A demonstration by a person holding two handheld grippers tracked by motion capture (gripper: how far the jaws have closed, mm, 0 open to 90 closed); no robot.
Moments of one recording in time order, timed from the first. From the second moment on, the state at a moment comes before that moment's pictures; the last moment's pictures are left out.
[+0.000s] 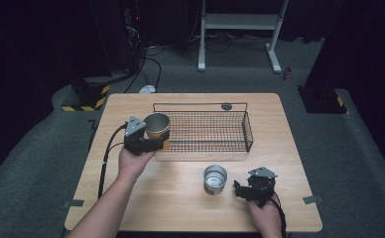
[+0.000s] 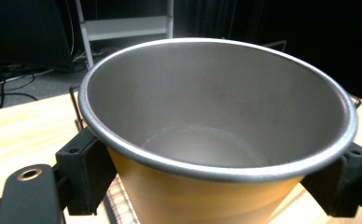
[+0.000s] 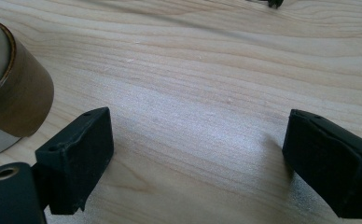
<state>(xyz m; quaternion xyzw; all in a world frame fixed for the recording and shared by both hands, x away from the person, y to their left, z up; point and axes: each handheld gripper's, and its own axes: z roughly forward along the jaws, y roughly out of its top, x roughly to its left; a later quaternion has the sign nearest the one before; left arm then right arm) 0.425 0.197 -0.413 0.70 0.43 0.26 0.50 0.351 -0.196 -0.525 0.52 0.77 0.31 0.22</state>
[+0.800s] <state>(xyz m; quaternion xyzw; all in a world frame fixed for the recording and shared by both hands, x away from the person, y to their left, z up) 0.467 0.173 -0.410 0.70 0.44 0.26 0.50 0.351 -0.196 -0.525 0.52 0.77 0.31 0.22</state>
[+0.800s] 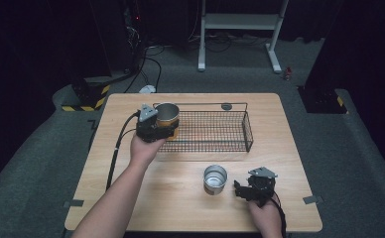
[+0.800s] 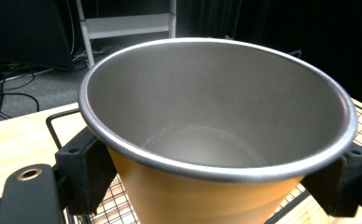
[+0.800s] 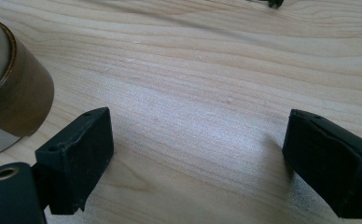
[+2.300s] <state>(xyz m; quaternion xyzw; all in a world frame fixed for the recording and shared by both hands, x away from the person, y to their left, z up) 0.511 0.150 -0.447 0.73 0.51 0.23 0.39 0.351 -0.197 -0.525 0.52 0.77 0.31 0.22</state>
